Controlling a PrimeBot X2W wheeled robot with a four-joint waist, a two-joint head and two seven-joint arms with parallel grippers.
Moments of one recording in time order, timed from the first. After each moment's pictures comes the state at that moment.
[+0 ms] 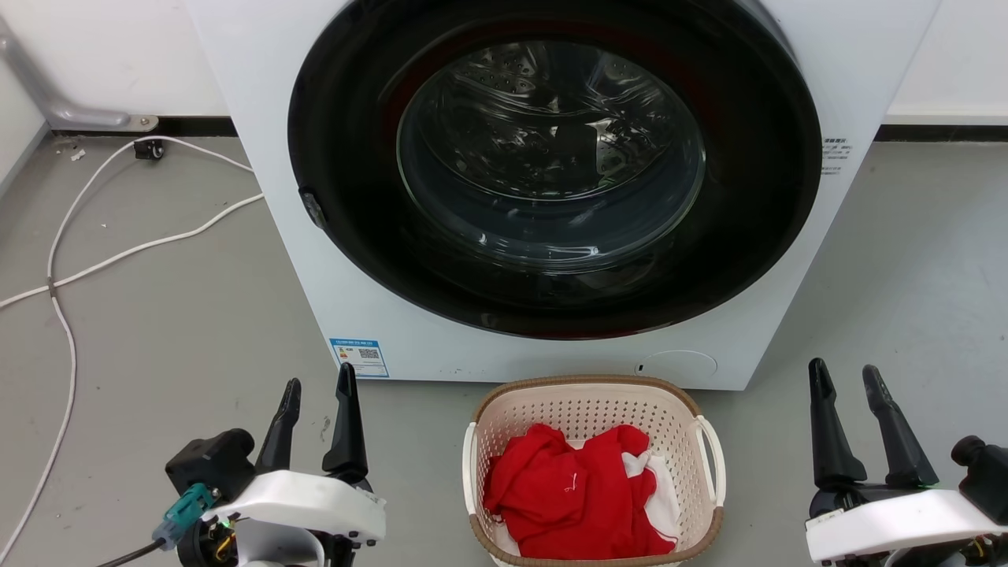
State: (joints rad) left arm -0.03 0.07 -0.12 0.07 -0.53 0.08 -0.14; right arm 0.06 -0.05 -0.02 -0.03 0.43 0.13 -0.14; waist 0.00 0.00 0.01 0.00
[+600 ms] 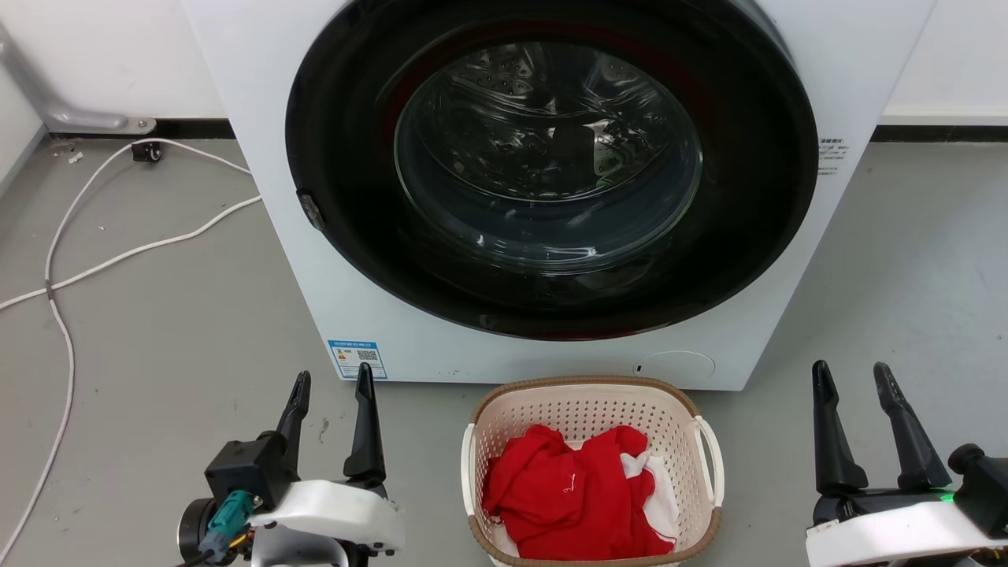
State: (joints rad) left arm -0.02 0.09 -0.19 0.05 -0.35 0.13 -0.18; right arm 0.08 -0.05 -0.03 -0.07 0.29 0.13 -0.18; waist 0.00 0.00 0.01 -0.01
